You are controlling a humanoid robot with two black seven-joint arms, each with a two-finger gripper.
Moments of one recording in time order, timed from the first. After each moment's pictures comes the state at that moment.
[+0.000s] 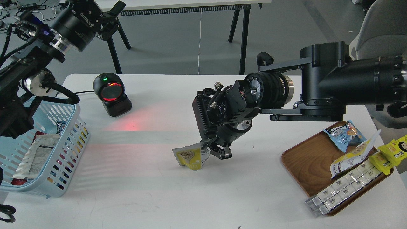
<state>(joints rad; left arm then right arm) -0.94 0.50 -0.68 -0.78 0.46 -0.49 -0.49 1.70 -0.14 -0.43 1.34 -2.03 0.34 0.49</state>
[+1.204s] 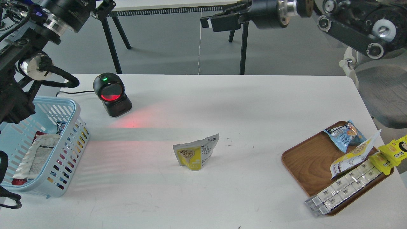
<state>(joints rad) -1.07 0.48 -0.71 -0.72 0.46 -0.49 -0.49 1.59 -0.46 -0.03 0.83 -1.15 0.33 0.49</state>
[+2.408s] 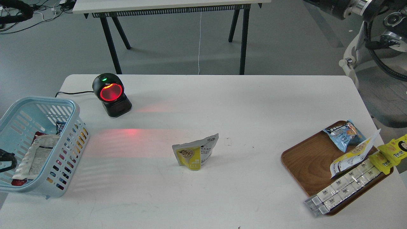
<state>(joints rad) -1.21 0.52 -1.12 -0.76 0.46 -0.49 -0.49 1.46 -0.63 -0.01 0.89 -0.62 0.20 0.49</state>
